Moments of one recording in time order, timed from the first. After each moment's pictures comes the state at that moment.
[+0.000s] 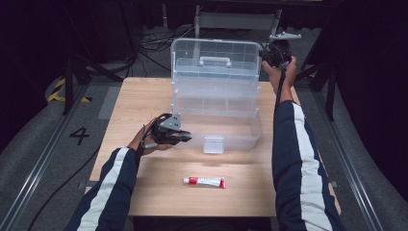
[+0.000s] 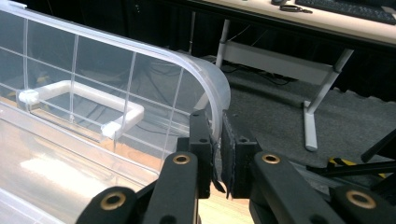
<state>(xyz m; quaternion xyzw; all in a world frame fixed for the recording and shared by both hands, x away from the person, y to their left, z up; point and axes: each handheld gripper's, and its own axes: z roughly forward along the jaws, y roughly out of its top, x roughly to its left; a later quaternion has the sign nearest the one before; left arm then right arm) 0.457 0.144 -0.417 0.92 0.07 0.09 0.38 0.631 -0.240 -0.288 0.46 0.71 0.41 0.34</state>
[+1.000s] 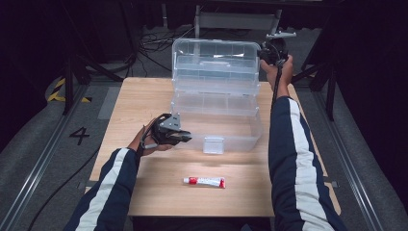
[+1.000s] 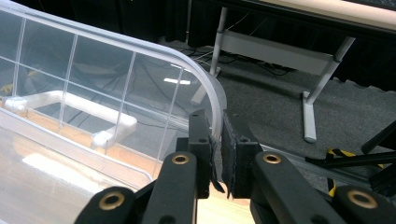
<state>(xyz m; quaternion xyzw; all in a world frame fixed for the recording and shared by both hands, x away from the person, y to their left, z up) 0.456 0.145 -0.418 0.92 0.08 0.09 0.38 0.653 -0.237 -0.298 0.47 0.71 0.40 0.33</state>
